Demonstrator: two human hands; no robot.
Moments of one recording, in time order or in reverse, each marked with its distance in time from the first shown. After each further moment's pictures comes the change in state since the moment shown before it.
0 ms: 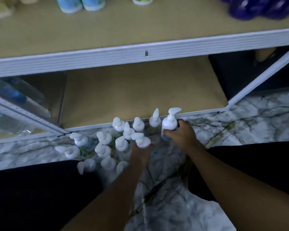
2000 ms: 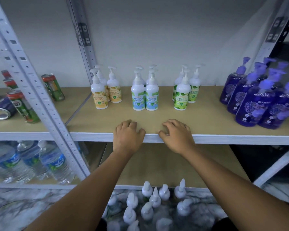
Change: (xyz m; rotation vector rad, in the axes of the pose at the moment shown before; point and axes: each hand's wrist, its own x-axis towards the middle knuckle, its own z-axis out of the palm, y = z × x) left_hand -0.085 0.308 -0.155 0.892 0.608 0.786; right_hand -0.020 -0.289 -0.056 -0.501 0.209 -0.704
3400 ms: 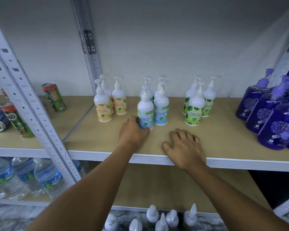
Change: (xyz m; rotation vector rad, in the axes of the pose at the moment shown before) left_hand 0.095 -0.009 -0.001 -0.311 0.027 -0.106; right_hand 0.043 -0.009 0.020 -0.239 0.003 0.049
